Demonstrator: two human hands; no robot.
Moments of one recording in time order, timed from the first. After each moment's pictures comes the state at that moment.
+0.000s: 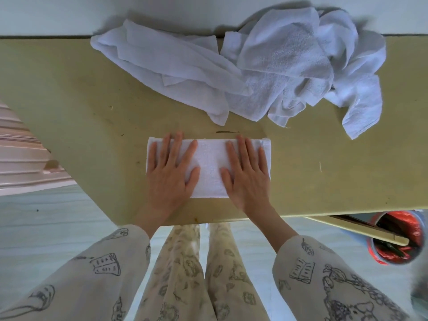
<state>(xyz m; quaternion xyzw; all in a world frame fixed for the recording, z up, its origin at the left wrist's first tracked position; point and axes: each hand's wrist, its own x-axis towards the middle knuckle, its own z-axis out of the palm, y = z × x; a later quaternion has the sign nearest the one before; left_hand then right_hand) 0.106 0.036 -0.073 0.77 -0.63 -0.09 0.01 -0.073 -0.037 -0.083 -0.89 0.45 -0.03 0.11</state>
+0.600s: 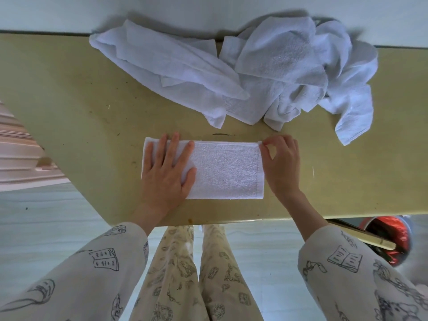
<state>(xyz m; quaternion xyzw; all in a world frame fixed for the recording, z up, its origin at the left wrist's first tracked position) 0.104 0.034 -0.071 0.78 -0.62 -0.08 0.00 -0.103 -0.100 -0.053 -0.76 0.59 -0.18 0.21</state>
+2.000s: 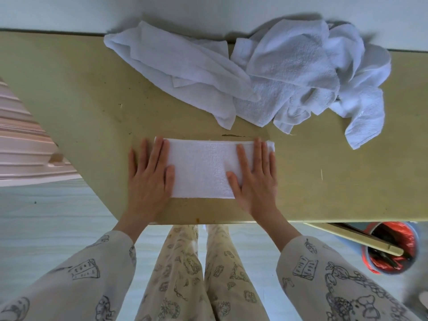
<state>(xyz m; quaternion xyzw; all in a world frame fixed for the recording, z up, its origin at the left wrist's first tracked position) 0.133 0.062 -0.071 0.82 -0.55 -0.15 0.02 -0.082 -0.043 -0.081 -0.87 0.48 0.02 0.08</state>
